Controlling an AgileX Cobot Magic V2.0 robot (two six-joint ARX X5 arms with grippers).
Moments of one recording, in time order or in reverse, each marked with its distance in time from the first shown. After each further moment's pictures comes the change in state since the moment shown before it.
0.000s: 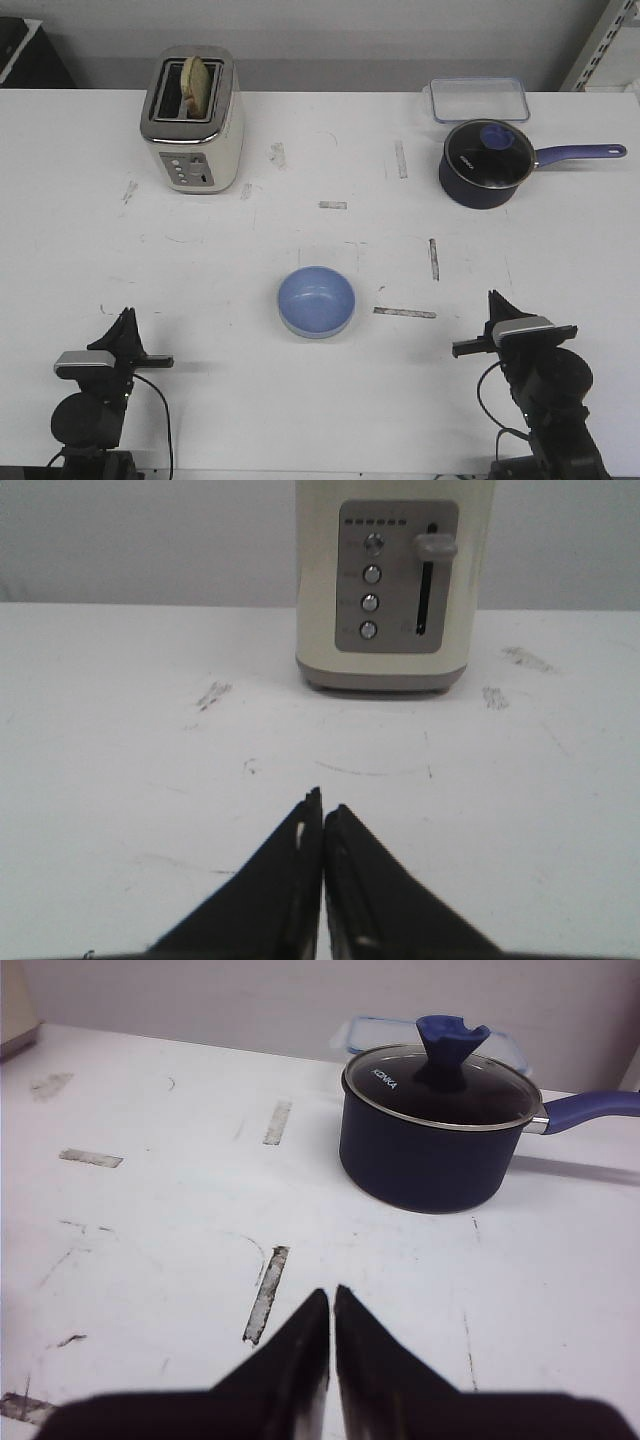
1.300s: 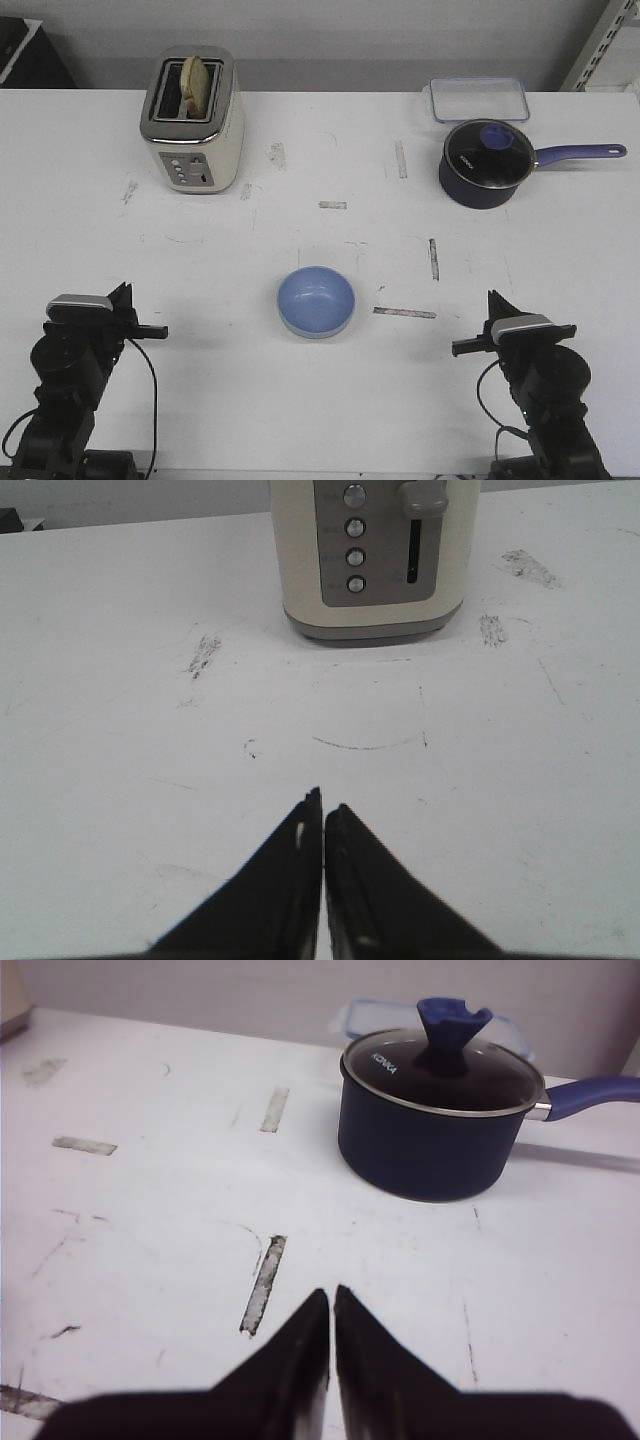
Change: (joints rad) left arm -0.025 0.509 0.480 -0.261 -0.011 0.079; right arm 0.000 0.012 0.000 -0.001 0.000 0.000
